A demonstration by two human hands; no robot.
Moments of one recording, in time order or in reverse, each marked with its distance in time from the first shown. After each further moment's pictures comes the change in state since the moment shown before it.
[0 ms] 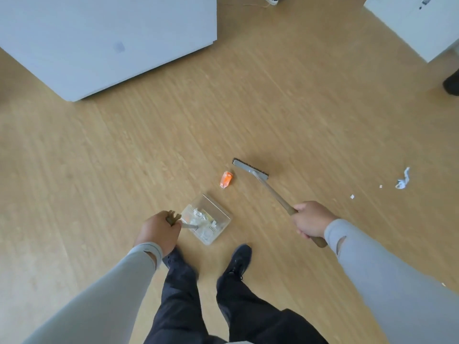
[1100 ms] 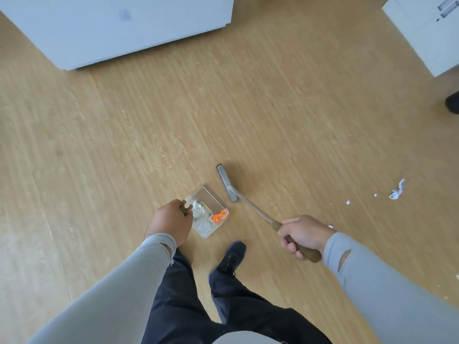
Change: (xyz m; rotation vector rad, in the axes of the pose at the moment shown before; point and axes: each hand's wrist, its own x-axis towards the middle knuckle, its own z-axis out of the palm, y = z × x) left_hand 0.034 -0.002 -0.002 0.013 -0.044 0.017; right_hand -0.003 -0.045 0.045 0.410 -0.220 0.186
